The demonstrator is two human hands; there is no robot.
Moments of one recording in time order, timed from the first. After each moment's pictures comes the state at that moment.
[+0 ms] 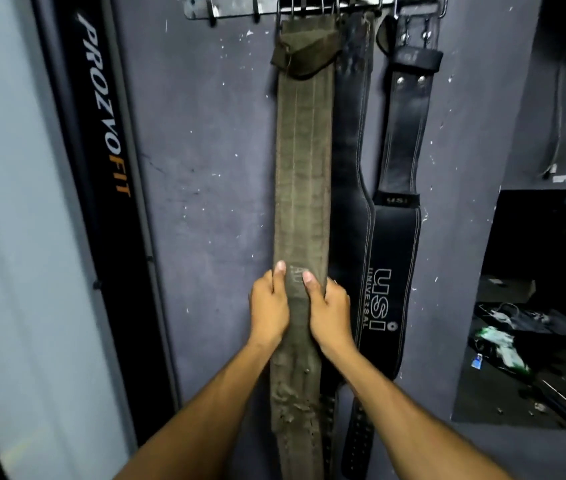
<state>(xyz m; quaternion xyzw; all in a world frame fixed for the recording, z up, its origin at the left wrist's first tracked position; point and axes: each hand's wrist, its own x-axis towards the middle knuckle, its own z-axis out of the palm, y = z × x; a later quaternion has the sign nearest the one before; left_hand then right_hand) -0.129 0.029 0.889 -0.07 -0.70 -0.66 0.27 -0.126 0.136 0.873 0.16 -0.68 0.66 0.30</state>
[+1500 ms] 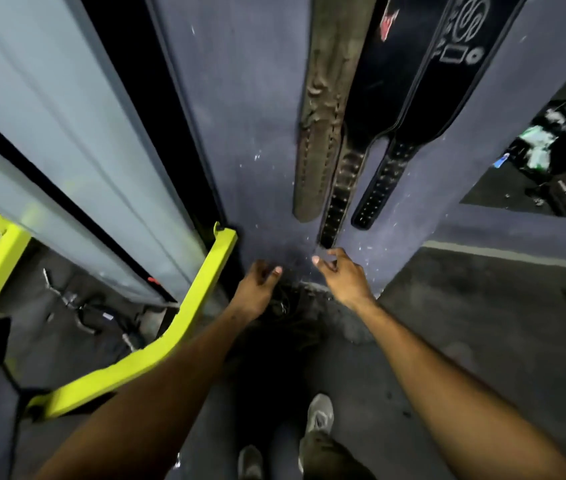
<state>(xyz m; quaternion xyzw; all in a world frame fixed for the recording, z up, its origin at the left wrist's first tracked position) 0.088 -0.044 0.537 0.15 -0.83 -0.53 -0.10 0.043 0.159 0.556 -0.06 -0.89 0.42 -0.15</state>
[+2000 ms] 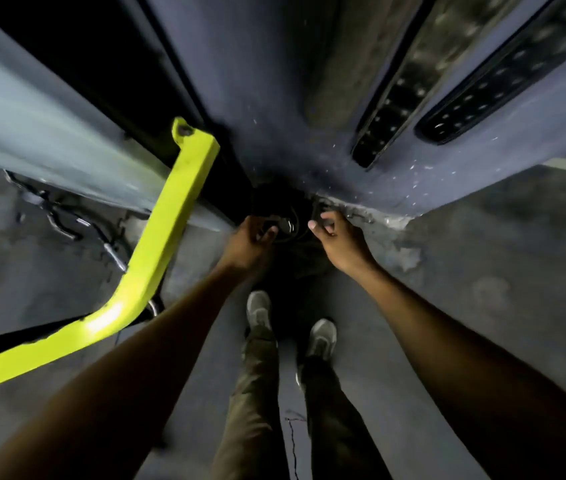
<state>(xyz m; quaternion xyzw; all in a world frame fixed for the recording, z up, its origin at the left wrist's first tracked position) -0.005 -0.063 0.329 0.25 -0.82 -0.46 -0.23 -0.051 0.133 0.339 -0.08 -0.86 0.38 -0.32</state>
